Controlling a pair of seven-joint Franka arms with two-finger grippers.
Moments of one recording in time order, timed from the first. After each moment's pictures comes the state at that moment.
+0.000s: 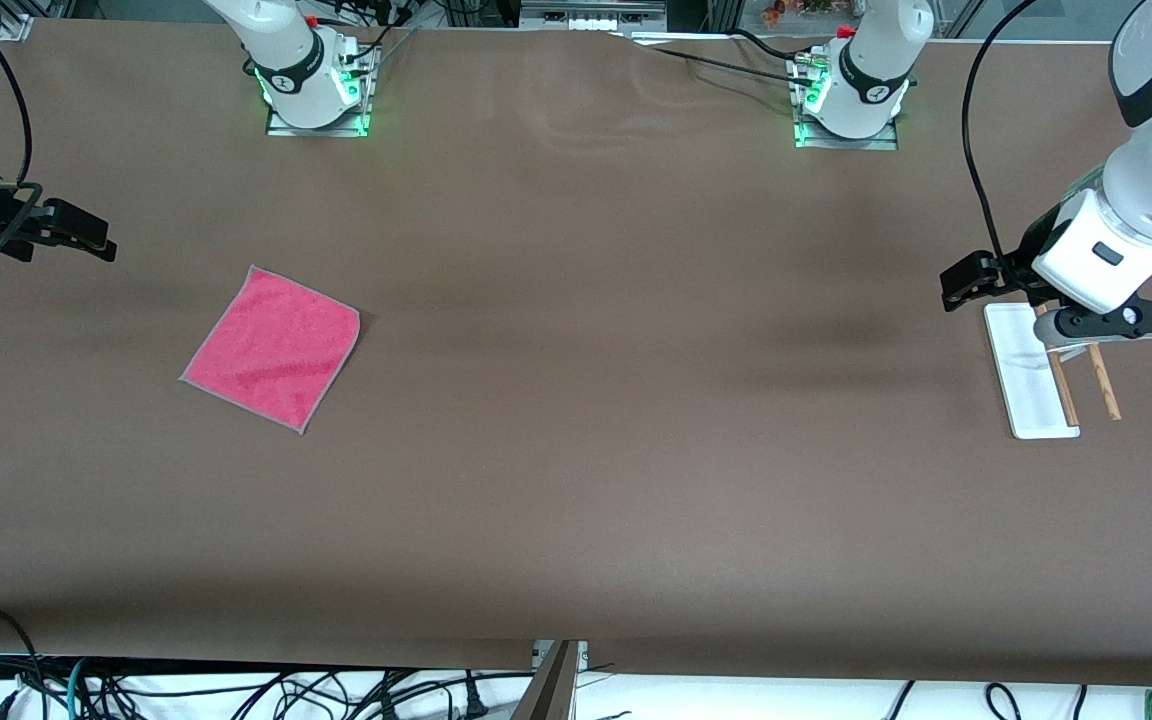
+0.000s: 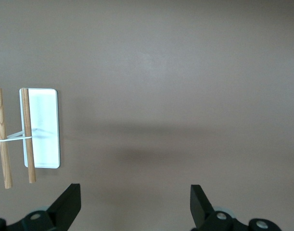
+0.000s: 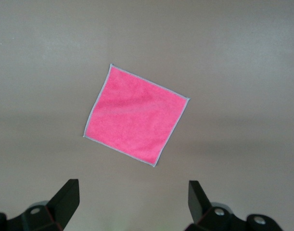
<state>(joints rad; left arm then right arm) 0.02 0.14 -0.15 -1.53 0.02 1.62 -0.22 -0.03 0.03 -0.03 -1.66 0.00 1.61 -0.06</state>
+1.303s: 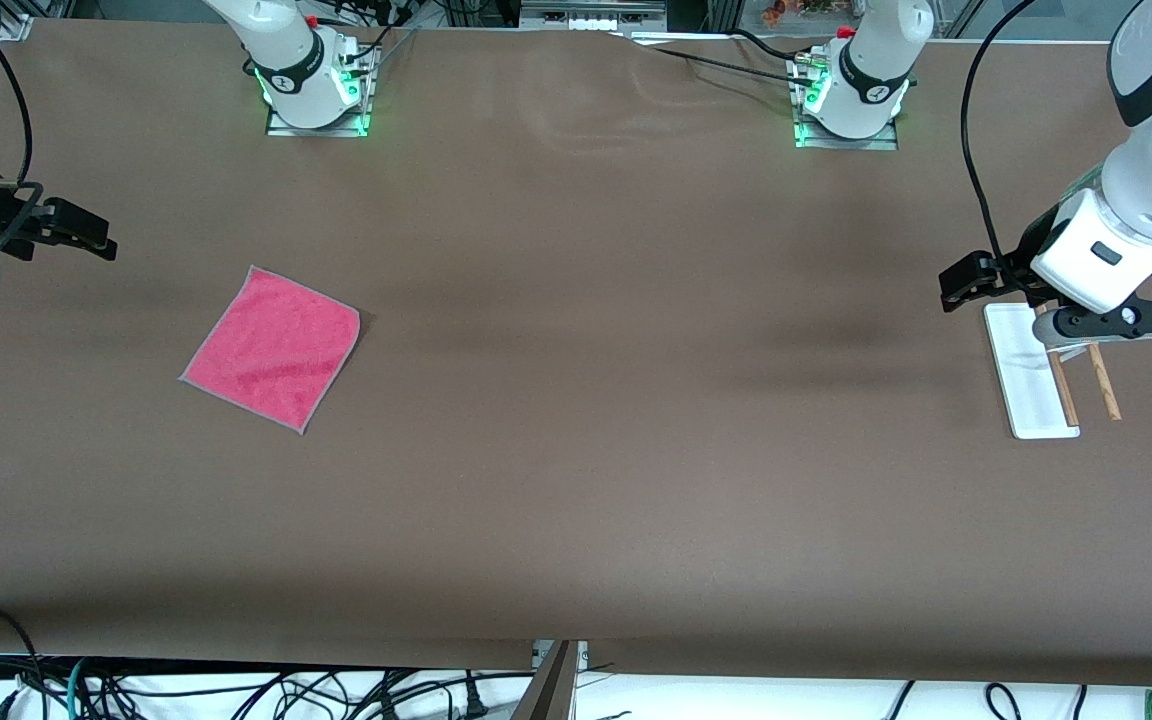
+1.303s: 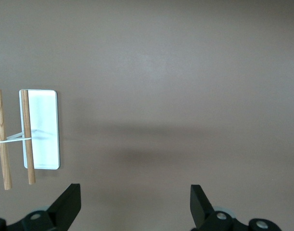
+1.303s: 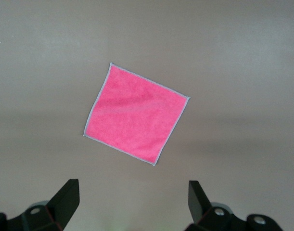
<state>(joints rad) 0.02 0.14 -0.15 -1.53 0.02 1.63 -0.22 -0.03 0.03 -0.03 -1.66 0.00 1.60 -0.06</state>
